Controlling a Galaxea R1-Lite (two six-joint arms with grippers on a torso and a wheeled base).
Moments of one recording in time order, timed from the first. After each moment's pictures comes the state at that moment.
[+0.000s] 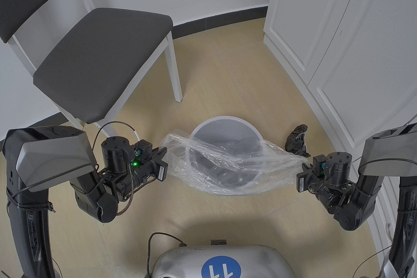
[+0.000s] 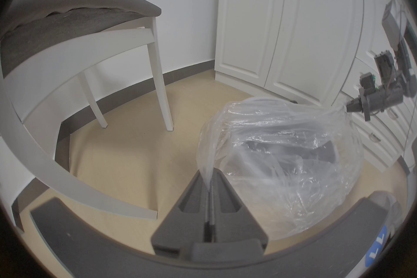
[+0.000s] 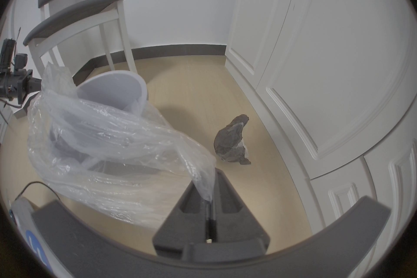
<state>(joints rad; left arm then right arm) -0.35 2.31 -0.72 -1.38 -0.08 0.20 0.34 2.25 -0.46 -1.49 -0.33 -0.09</state>
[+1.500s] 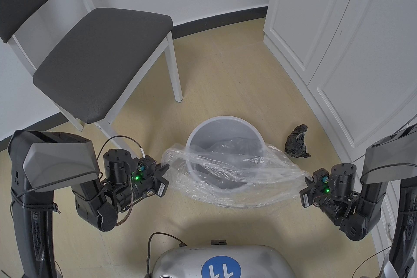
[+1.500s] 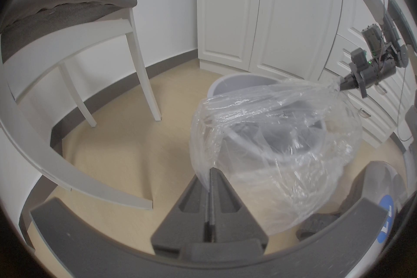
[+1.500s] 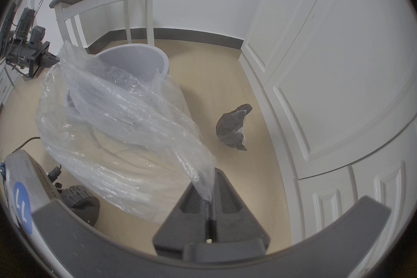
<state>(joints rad) -0.36 2.35 -0.64 -1.40 -0.13 0.31 0.35 2.25 -0.31 -1.55 -0.32 -0.24</state>
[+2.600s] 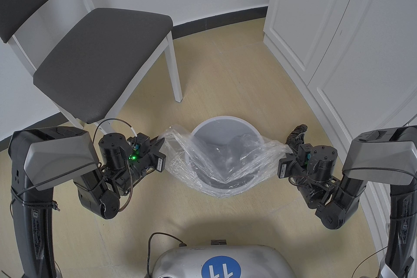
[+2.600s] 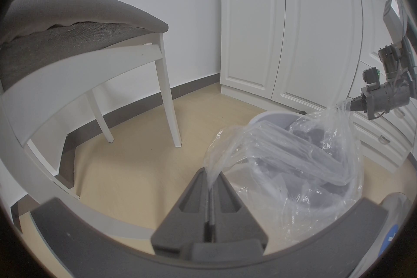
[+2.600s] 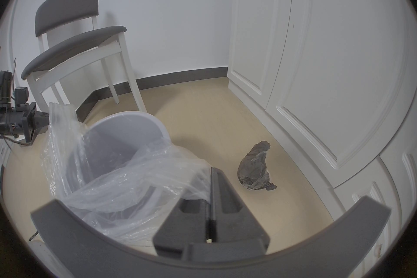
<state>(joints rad) -0.33 2.35 -0.78 -1.49 -0.08 0.23 0.45 2.30 -0.63 -1.55 -0.41 0.00</state>
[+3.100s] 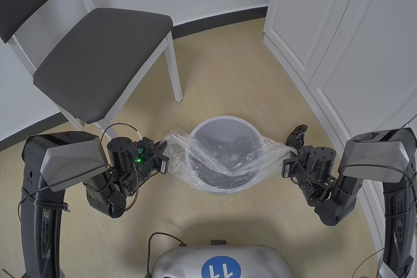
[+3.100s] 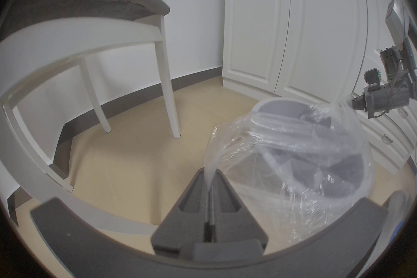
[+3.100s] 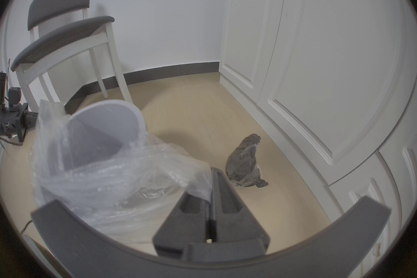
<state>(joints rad) -0.32 2.45 -0.87 -1.47 -0.07 0.20 0.39 2.38 -0.68 -1.55 -0.41 -0.01</state>
